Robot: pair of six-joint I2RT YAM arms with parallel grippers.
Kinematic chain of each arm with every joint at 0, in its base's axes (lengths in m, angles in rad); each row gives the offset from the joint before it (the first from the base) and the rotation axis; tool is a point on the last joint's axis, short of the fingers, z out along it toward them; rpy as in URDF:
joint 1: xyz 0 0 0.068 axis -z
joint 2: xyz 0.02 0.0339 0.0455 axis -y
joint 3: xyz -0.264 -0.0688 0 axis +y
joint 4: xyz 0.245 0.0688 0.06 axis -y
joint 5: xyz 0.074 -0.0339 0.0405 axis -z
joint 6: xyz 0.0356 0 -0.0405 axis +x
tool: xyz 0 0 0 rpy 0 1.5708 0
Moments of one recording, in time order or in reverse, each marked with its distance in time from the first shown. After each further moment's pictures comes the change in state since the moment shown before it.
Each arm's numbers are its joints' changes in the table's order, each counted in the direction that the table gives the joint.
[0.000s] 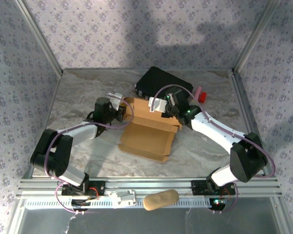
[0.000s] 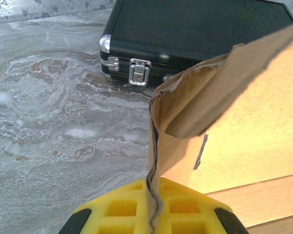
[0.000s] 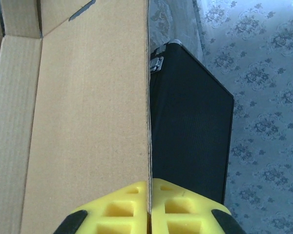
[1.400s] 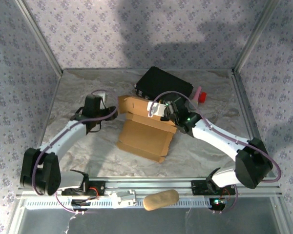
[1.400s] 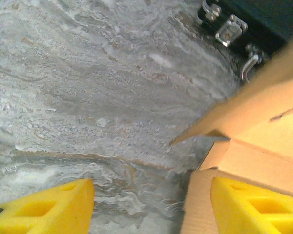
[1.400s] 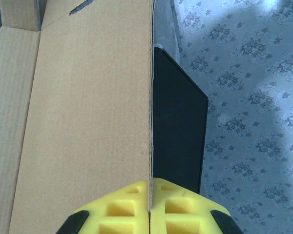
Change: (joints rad) left arm -0.091 0.221 -0.095 -0.585 -0.129 -0.233; right arm -0.076 0.076 0.094 0.095 0.134 -0.040
